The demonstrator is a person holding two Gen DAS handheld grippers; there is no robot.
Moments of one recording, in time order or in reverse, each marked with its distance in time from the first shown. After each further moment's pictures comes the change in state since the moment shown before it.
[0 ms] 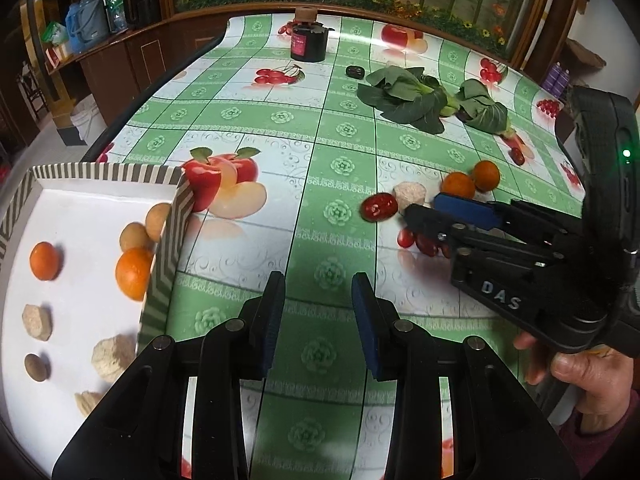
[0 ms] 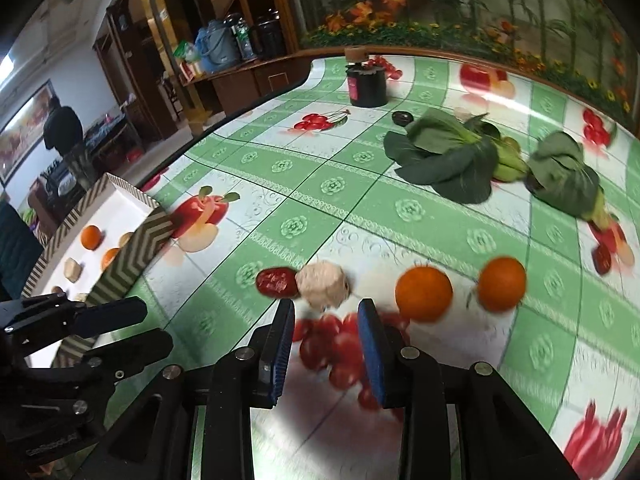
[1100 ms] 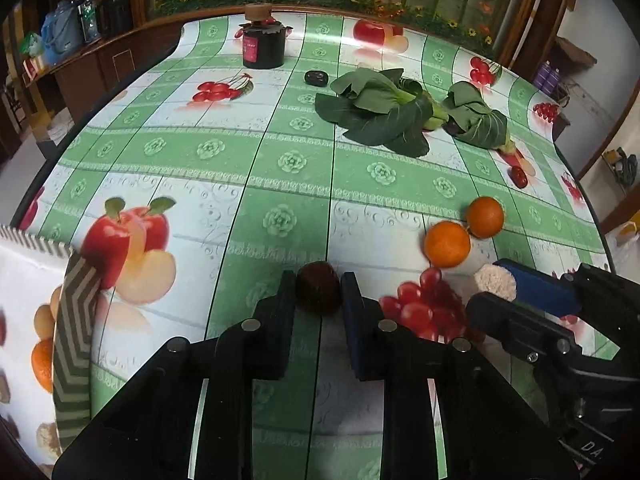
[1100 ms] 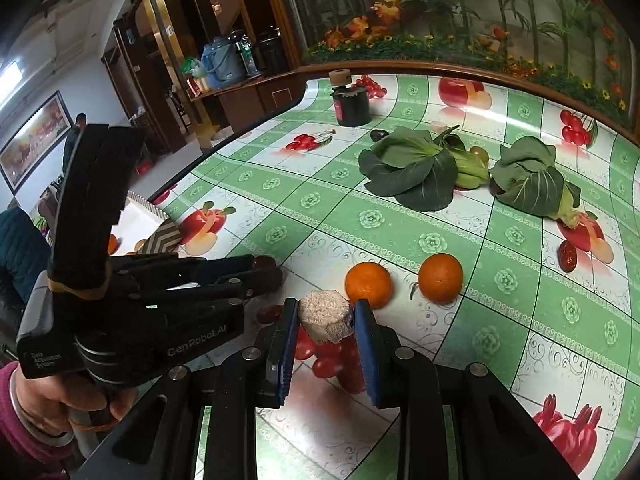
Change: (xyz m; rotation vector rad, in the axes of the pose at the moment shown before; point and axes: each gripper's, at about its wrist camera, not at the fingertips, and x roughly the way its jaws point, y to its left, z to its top) left arm 0.055 -0.033 0.042 0.026 -0.016 -0.059; right arm -0.044 -0.029 -0.010 0.013 -0.050 0.040
